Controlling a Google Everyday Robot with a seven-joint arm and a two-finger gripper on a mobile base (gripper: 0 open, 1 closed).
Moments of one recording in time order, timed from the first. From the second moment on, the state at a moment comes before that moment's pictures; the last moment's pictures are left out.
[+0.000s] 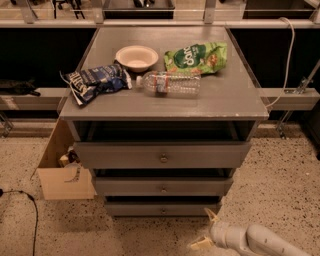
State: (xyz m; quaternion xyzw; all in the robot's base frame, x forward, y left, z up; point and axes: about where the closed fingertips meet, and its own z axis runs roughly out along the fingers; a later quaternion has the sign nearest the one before) arm 0.459 -0.168 0.282 -0.41 0.78 0.25 0.41
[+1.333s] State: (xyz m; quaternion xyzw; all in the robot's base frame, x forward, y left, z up) arm 0.514 -0.124 0.228 -0.45 0.76 0.22 0.42
